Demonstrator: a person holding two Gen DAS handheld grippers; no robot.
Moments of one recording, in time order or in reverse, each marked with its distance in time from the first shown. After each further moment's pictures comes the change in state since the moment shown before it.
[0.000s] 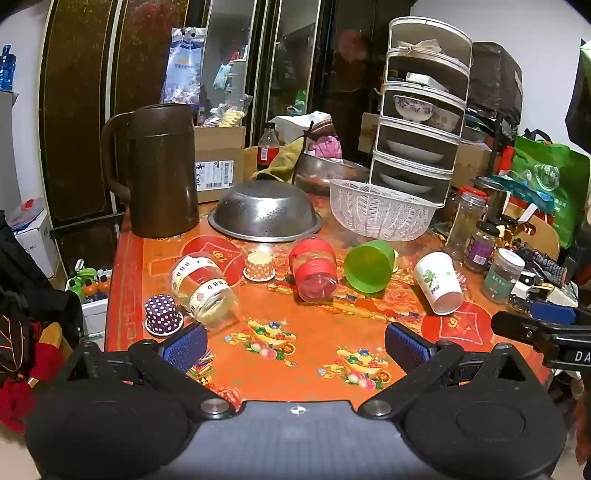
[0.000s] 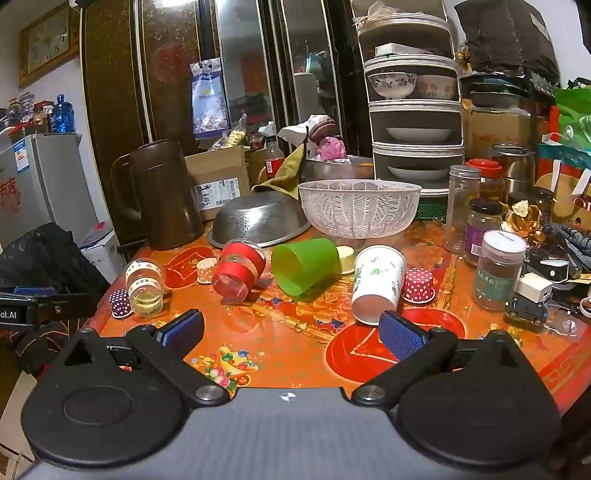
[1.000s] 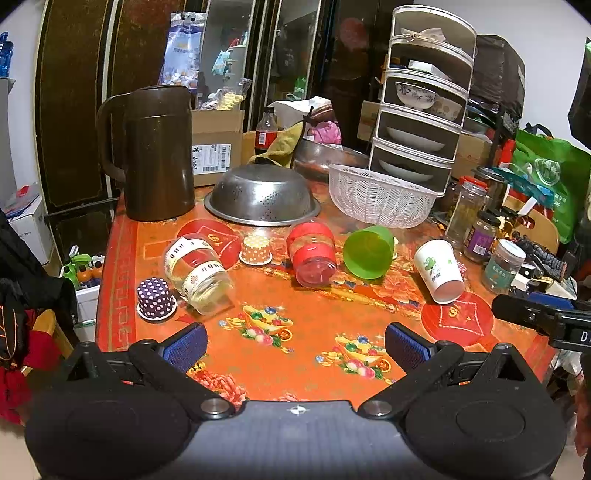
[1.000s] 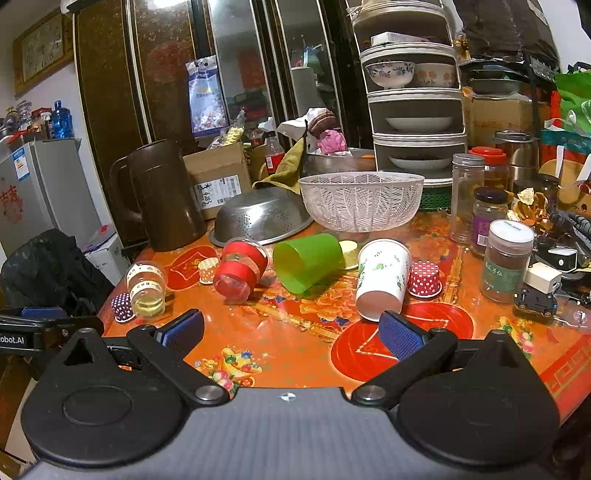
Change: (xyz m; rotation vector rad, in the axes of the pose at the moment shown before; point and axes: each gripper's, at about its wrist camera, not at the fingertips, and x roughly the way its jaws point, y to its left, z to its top) left arm 0.012 0.002 -0.005 -0.003 0.059 -0.003; right arm 0.009 -0.004 0.002 0.039 0.030 0.025
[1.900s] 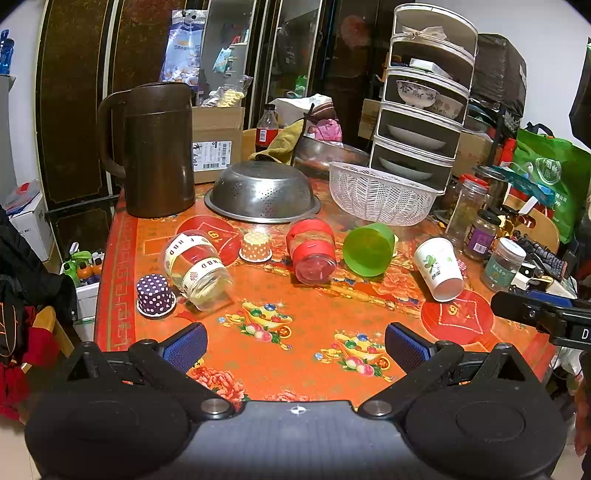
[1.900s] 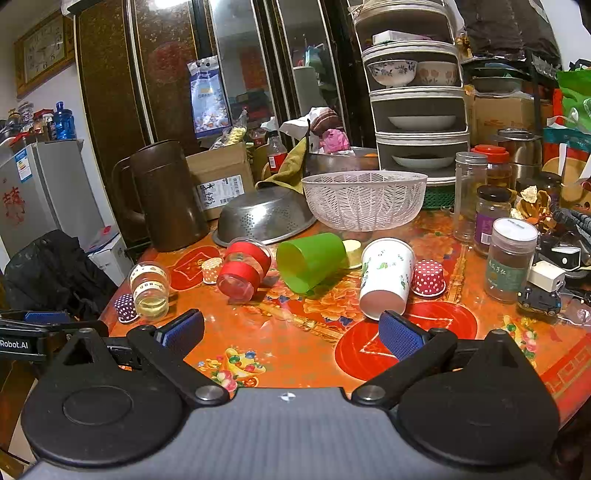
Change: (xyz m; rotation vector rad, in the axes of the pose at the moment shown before) left arm 0.001 -0.002 -0.001 -0.006 0.008 0.006; right arm 0.000 -0.001 0.001 0.010 0.001 0.012
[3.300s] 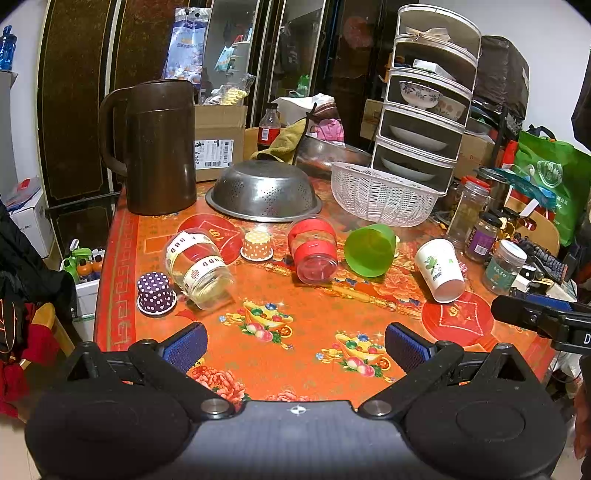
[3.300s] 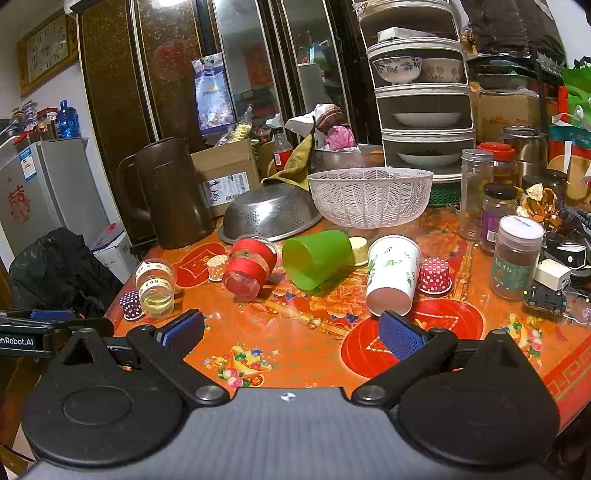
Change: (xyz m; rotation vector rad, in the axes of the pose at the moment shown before) left arm 0.000 0.001 0.000 -0.007 0.000 0.001; right arm 0.001 0.003 -0.002 -0.004 0.005 0.015
